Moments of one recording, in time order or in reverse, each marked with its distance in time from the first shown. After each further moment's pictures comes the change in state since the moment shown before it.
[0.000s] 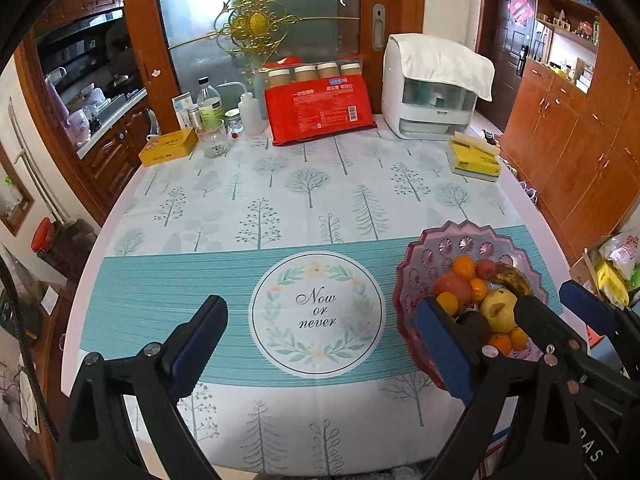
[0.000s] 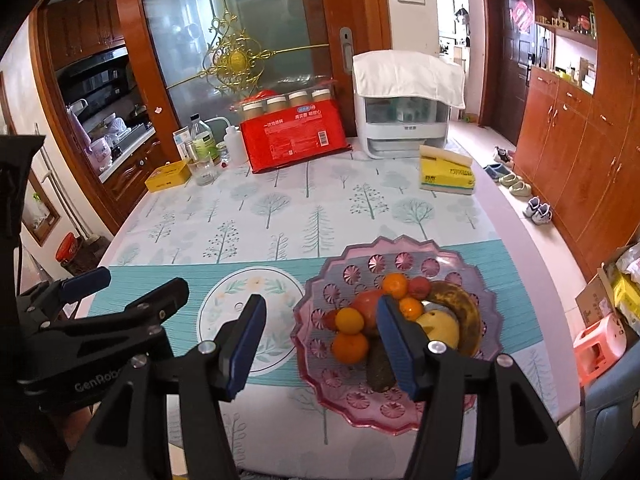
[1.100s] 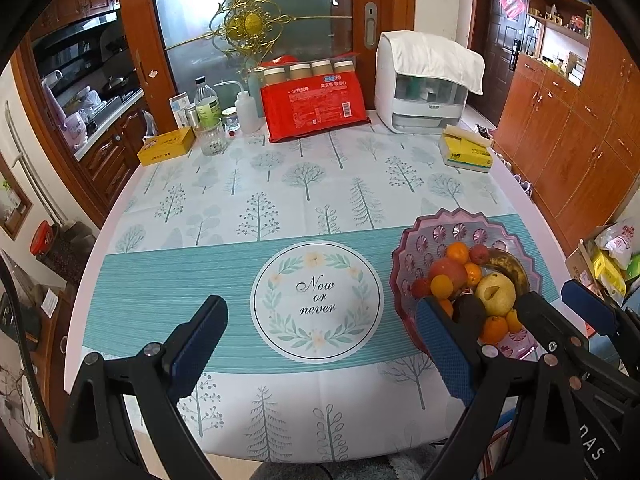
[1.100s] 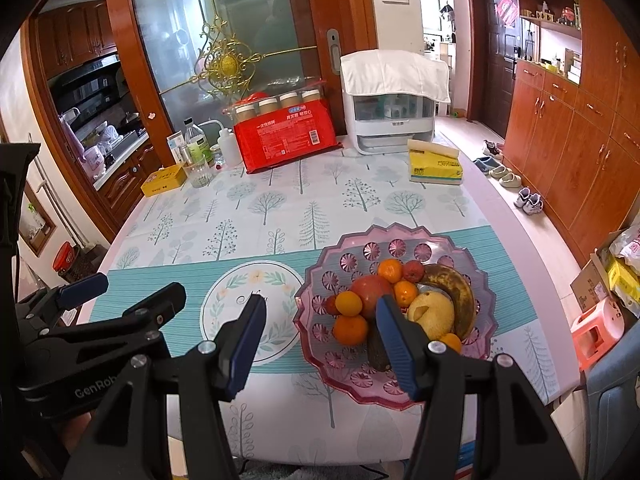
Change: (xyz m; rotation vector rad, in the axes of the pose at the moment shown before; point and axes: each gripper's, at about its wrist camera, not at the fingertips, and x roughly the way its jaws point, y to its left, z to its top) left arm -0.012 -0.003 -0.013 0.021 0.011 -0.011; right arm -0.015 0.002 -0.016 0.032 -0.008 -0.025
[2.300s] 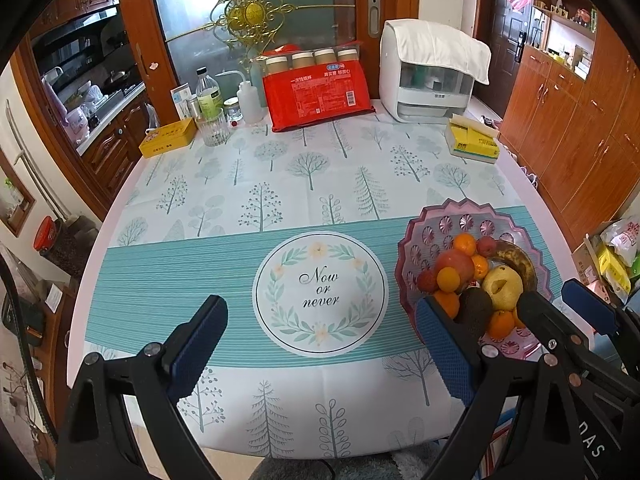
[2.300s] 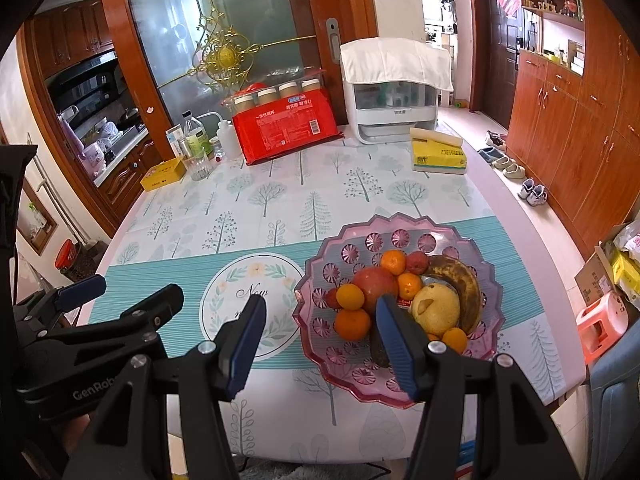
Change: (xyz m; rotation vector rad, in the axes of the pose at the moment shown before) left arm 0.004 0.003 0.001 -0.005 0.026 0.007; right arm 0.004 0.002 -0.008 0.009 0.023 0.002
